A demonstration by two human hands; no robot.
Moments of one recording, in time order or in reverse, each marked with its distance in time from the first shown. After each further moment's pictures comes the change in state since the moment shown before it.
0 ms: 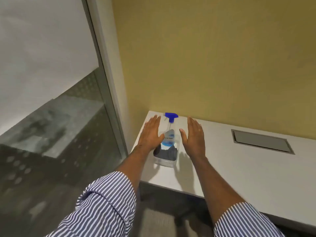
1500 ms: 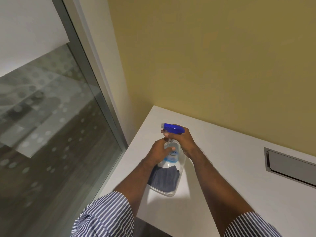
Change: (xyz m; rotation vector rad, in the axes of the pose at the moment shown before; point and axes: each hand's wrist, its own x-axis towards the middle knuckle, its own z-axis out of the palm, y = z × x) left_hand 0.150 -0.048 0.162 -0.628 -0.219 -0.509; right_hand 0.166 0.090 0.173 1.046 -0.613 0.414
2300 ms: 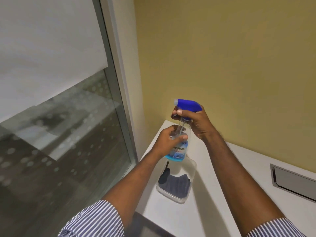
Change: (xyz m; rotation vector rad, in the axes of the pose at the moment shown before) left_hand -0.084 0.085 -0.087 -0.222 0.141 0.347; right_hand -0.055 -0.183 0.056 0.190 -0.156 -0.358
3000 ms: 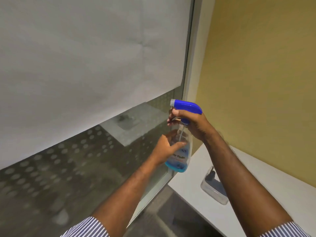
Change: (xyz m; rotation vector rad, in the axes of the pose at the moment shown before) left_hand -0.271 0.068 -0.182 0.001 0.268 0.133; right_hand -0.136 -0.088 0.282 -0.020 -0.500 -0.046
